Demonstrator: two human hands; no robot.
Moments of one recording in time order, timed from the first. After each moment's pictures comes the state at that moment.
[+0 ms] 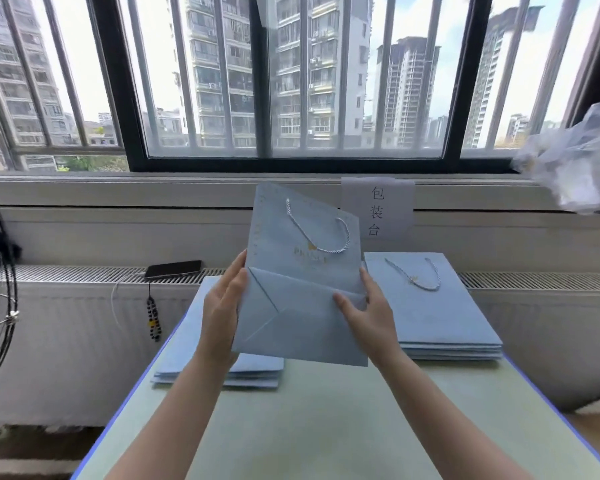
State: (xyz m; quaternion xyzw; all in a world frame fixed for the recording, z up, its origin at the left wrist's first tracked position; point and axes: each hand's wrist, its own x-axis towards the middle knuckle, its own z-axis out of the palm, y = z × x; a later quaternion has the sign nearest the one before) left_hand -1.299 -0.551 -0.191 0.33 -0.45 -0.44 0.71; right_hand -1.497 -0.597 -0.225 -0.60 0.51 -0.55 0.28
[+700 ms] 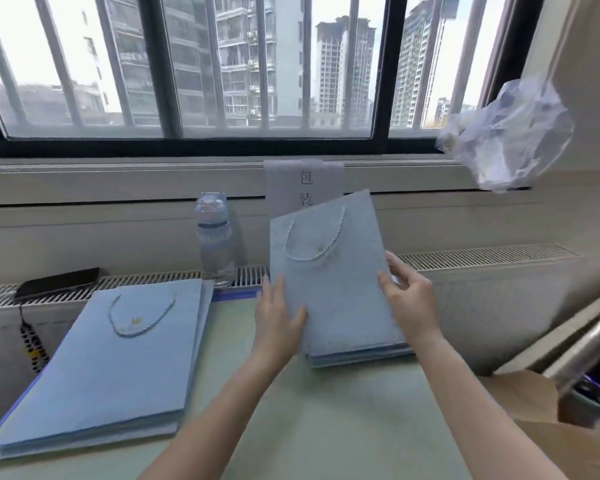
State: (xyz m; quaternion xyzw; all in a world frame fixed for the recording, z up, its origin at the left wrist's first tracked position) left_hand -1.470 -0.673 -0.270 0.54 -0.69 -0.22 0.42; right_hand -1.658 -0.629 -0.211 -0.49 0.57 -0.63 0.21
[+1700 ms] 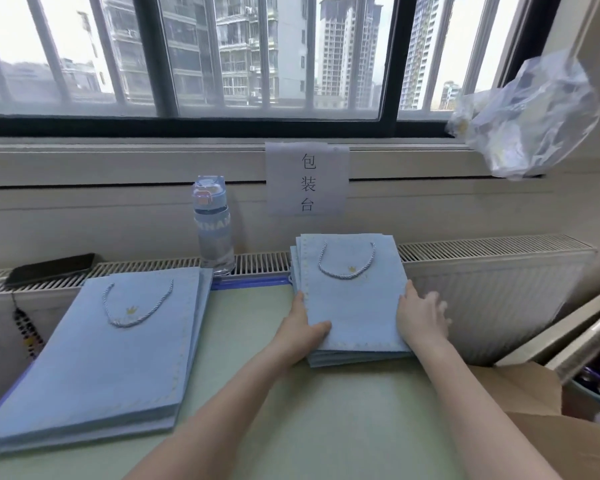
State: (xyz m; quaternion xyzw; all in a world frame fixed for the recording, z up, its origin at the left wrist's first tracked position) left_hand -1.485 -0.681 -0.289 0.54 -0.67 -0.42 0.30; right_hand -1.689 -0.664 -0.270 -0.49 0.85 -0.19 0.07
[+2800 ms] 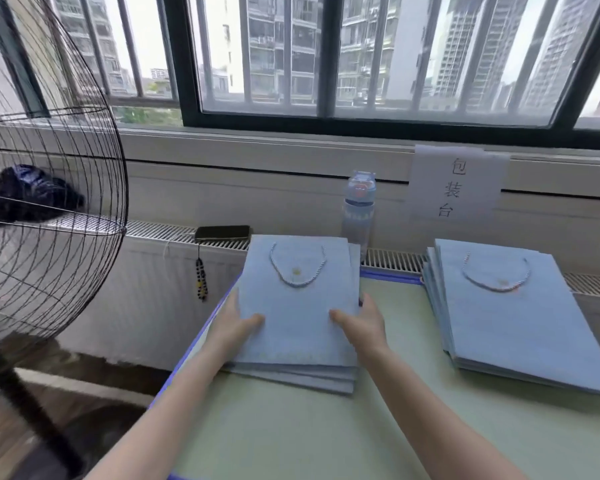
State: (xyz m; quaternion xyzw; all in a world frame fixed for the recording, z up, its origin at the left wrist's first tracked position) left_hand -1.194 -0.592 -0.283 0.66 -0.46 -0.34 0.48; right_hand -1.400 -0.646 -0.287 -0.54 0.58 -0.44 0.42
